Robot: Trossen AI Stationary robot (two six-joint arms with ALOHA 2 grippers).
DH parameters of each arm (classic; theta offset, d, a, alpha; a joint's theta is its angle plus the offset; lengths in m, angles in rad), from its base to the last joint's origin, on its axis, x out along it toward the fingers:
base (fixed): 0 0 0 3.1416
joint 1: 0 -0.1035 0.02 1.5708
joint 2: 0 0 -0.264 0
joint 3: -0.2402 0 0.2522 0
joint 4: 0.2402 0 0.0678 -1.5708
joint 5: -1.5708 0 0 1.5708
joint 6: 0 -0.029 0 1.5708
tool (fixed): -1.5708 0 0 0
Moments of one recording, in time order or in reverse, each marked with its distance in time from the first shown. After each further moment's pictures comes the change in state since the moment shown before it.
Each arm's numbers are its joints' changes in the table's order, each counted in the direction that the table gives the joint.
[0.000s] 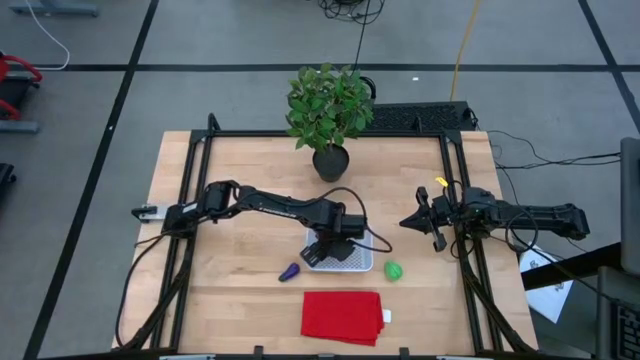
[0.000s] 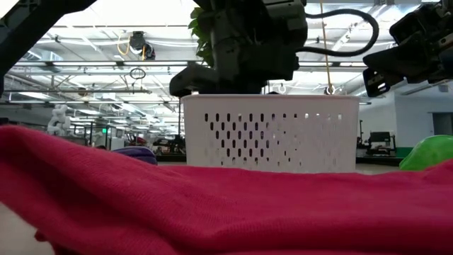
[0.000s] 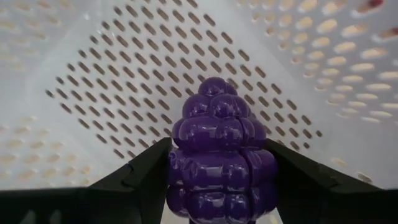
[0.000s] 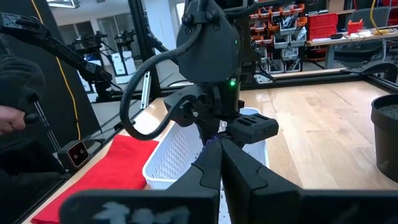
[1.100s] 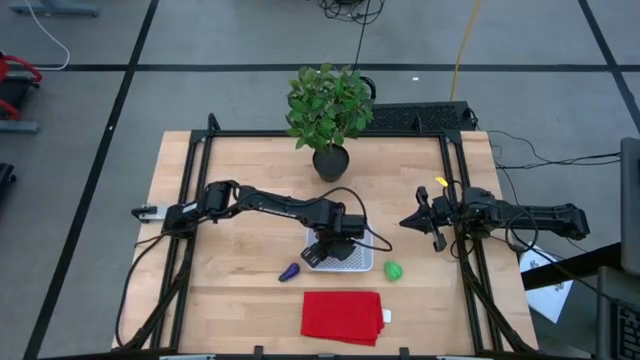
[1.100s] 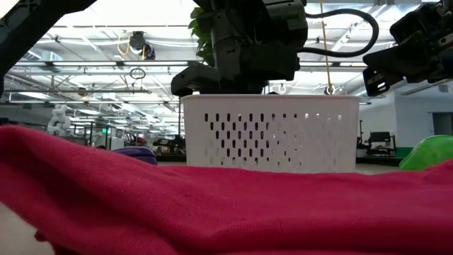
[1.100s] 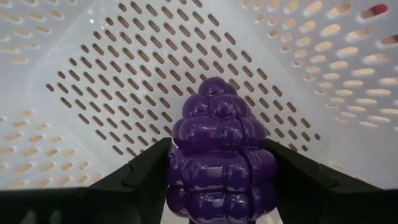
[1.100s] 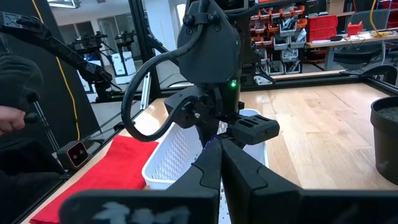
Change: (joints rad) left arm -0.001 0.000 0.000 -0.007 0.002 0.030; right arm 0.000 0.000 0.000 -0.004 0.000 0.005
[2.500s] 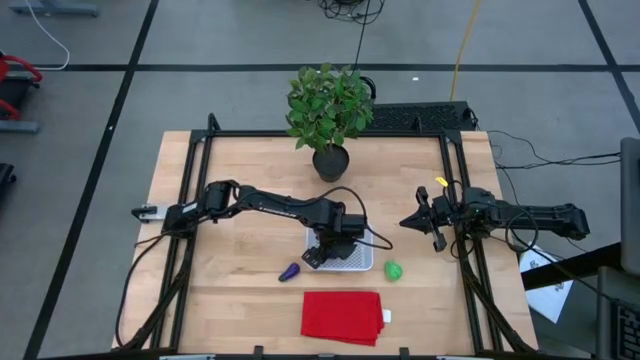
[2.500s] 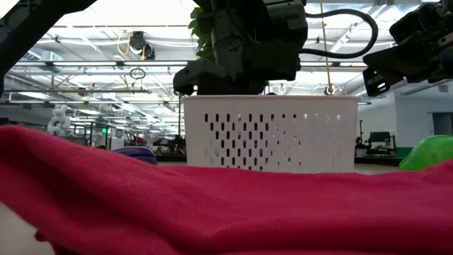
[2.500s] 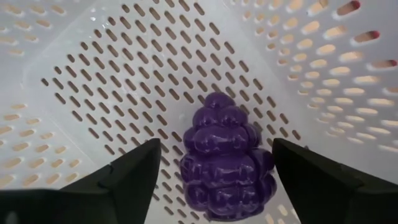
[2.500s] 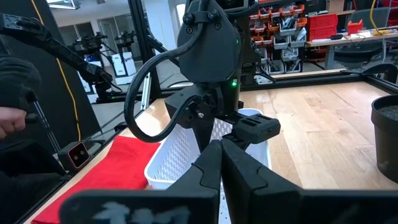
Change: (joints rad) left arm -0.002 -0.001 0.000 -0.004 0.017 0.070; right arm 0.000 0.000 0.000 0.001 0.000 -0.008
